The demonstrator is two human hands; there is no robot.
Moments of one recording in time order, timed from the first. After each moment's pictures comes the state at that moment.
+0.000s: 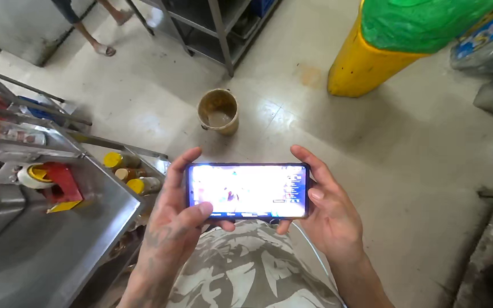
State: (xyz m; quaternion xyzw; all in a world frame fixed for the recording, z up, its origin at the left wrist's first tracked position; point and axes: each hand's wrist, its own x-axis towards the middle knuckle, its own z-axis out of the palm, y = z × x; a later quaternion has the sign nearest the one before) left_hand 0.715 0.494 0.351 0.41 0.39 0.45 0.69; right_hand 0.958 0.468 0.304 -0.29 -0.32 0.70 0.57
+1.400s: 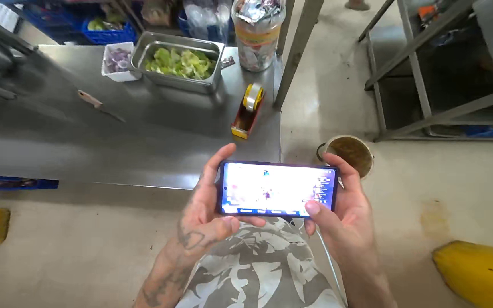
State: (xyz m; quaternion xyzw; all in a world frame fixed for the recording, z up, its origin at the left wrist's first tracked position) left_hand 0.339 0.387 0.339 0.28 0.44 0.72 0.45; right_hand 0.506 0.560 0.328 -0.24 -0.56 0.76 0.24
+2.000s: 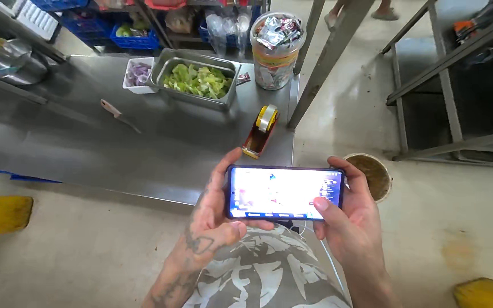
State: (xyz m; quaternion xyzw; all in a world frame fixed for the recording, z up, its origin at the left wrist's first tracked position) left_hand 0.299 0.416 0.341 0.27 0.43 0.75 0.43; right_hand 0.445 0.599 0.330 -0.25 -0.57 0.75 0.23
